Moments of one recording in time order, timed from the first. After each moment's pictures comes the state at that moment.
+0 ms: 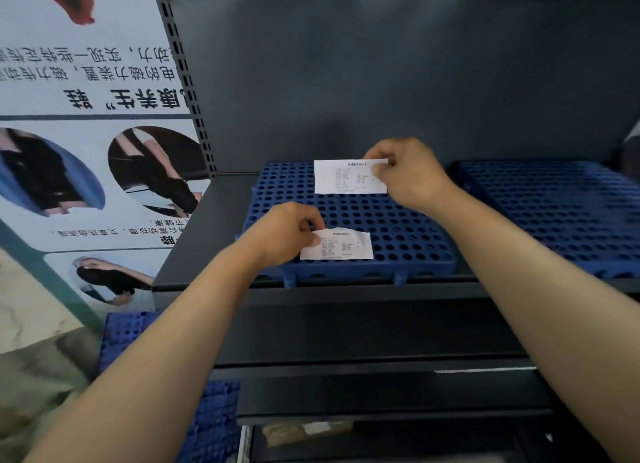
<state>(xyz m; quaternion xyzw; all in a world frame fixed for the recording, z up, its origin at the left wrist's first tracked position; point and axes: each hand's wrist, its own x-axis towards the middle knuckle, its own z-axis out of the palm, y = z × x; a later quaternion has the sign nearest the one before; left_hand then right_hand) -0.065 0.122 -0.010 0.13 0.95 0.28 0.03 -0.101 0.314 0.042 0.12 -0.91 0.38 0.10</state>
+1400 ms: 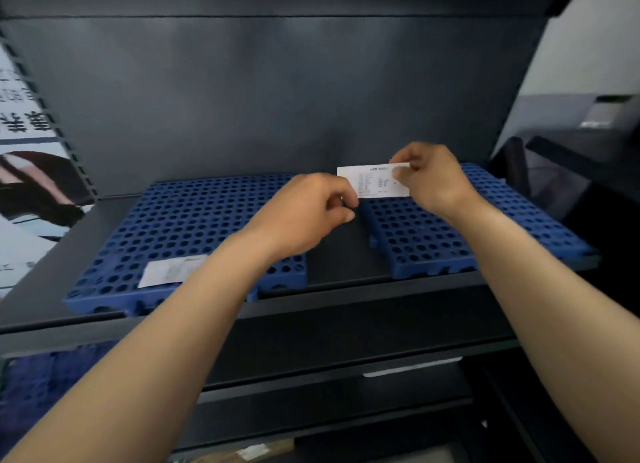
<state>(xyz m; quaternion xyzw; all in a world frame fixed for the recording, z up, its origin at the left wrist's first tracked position) -0.055 0.343 0.050 0.25 0.92 0.29 -0.08 -0.098 0.537 0.047 0.01 -0.89 0.42 0.15</state>
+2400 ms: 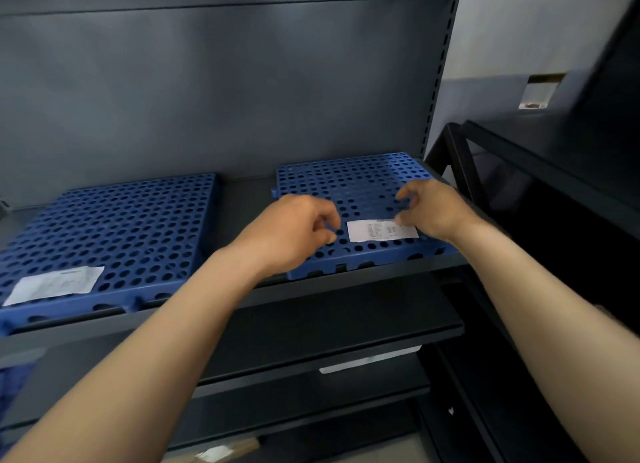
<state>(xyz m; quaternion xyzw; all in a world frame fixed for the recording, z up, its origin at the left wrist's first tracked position) -0.052 0.480 0.032 0.24 0.95 0.21 0.00 -0.089 0.703 0.006 -0.04 -0.96 0.28 0.03</state>
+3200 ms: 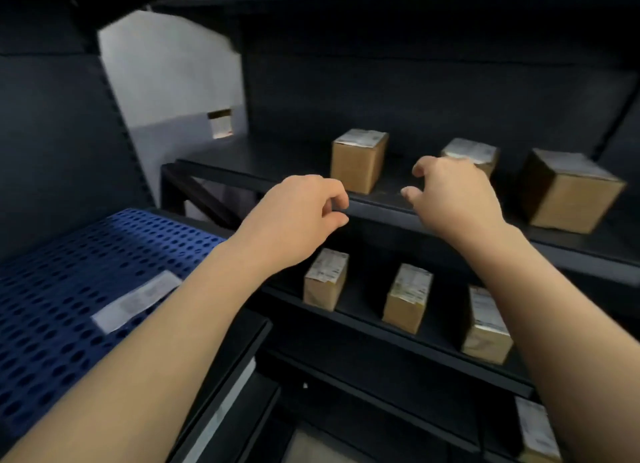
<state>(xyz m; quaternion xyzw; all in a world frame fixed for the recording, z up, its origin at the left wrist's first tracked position) 0.030 0.668 0.089 0.65 0.71 0.27 -0.02 0.182 0.789 0.093 -0.47 -0.84 -0.09 0.24</state>
